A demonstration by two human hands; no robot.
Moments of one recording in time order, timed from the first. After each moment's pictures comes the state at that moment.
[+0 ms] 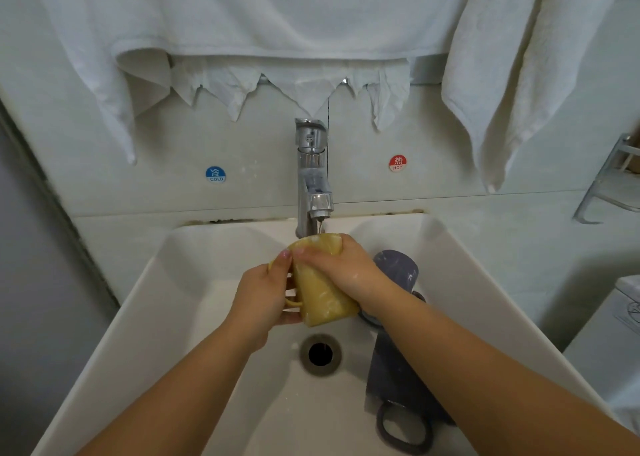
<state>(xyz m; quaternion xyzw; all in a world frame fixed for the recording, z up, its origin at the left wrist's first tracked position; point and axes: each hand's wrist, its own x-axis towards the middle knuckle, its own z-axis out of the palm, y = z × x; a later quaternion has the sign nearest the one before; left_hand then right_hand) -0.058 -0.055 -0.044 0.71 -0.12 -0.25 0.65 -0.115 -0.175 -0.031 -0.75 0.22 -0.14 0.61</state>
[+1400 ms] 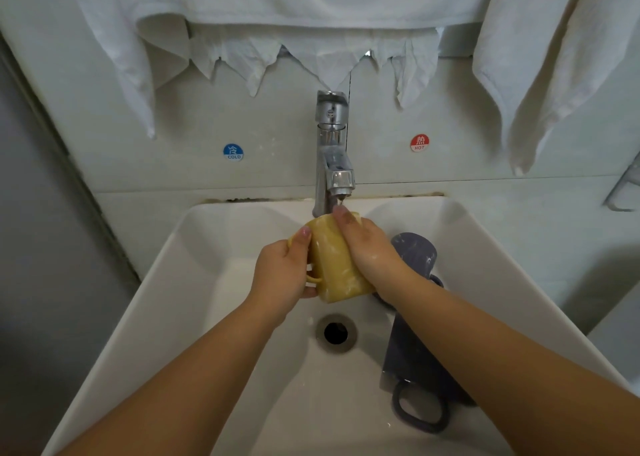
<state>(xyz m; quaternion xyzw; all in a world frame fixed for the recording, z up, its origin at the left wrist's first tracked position) -0.062 -0.056 -0.044 0.72 -0.14 -0.20 0.65 -0.115 -0.172 -0.035 -0.73 0.21 -0.18 0.63</state>
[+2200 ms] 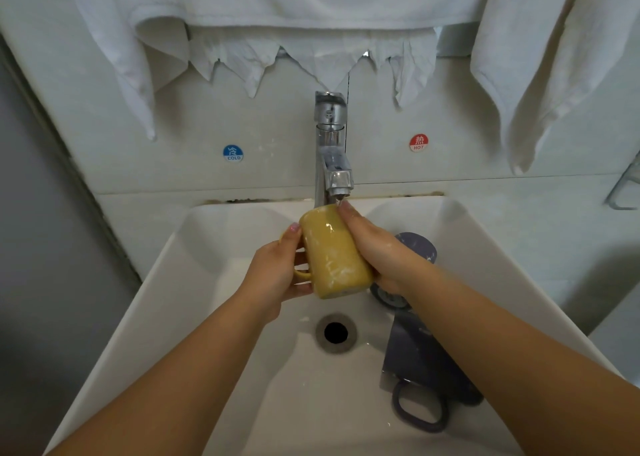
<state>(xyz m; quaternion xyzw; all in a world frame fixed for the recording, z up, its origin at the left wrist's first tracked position) -0.046 -0.051 -0.047 0.68 -0.10 -0.29 0.66 -0.123 -0.182 -0.024 -0.66 0.19 -0.05 0.73</state>
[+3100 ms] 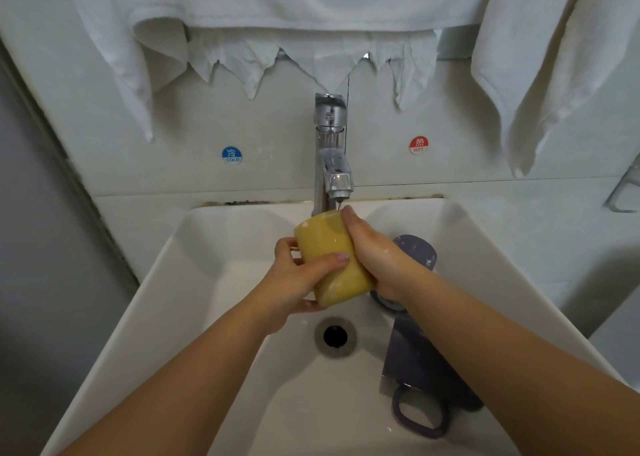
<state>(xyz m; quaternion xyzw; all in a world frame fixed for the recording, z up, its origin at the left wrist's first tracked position) -0.058 -0.054 -0.049 0.69 -0.17 -0.35 0.61 -0.118 -0.179 -0.025 -0.69 0.26 -0.05 0.67</state>
